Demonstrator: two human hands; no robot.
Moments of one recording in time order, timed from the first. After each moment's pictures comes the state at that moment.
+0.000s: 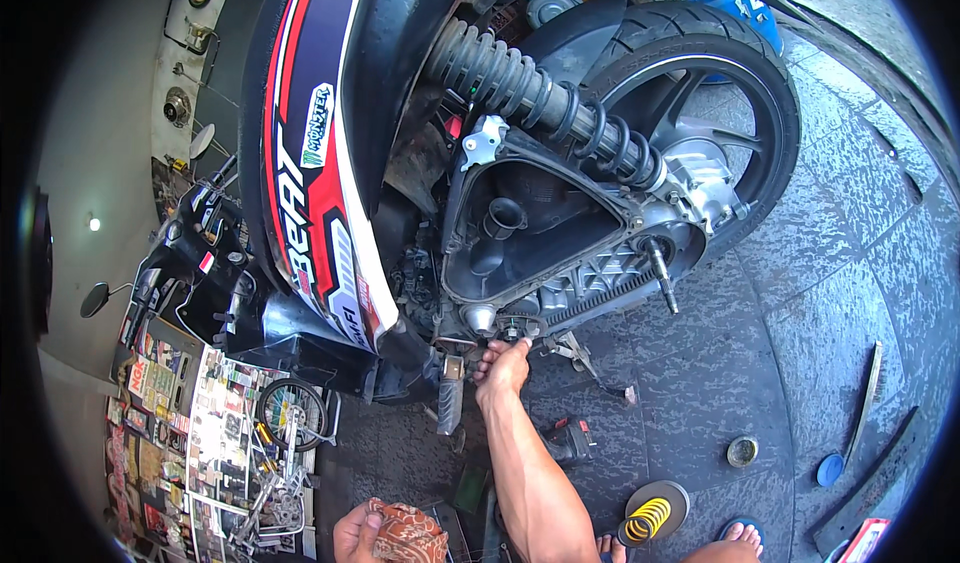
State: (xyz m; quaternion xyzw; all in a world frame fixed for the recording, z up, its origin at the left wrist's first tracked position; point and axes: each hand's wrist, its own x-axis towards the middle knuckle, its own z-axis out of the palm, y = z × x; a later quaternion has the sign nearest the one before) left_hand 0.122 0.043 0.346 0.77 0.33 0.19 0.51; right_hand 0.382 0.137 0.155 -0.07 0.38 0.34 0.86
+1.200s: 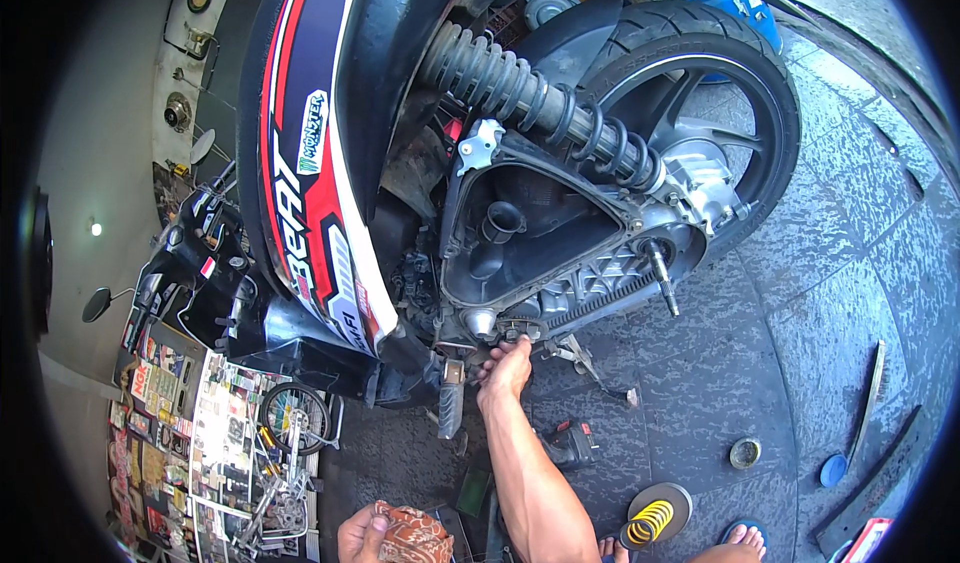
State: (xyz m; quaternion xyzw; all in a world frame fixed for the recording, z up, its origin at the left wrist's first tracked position) left_hand 0.124 0.045 0.345 0.78 0.32 0.16 0.52; right_hand 0.389 0.145 0.149 -0.06 0.38 0.31 0.87
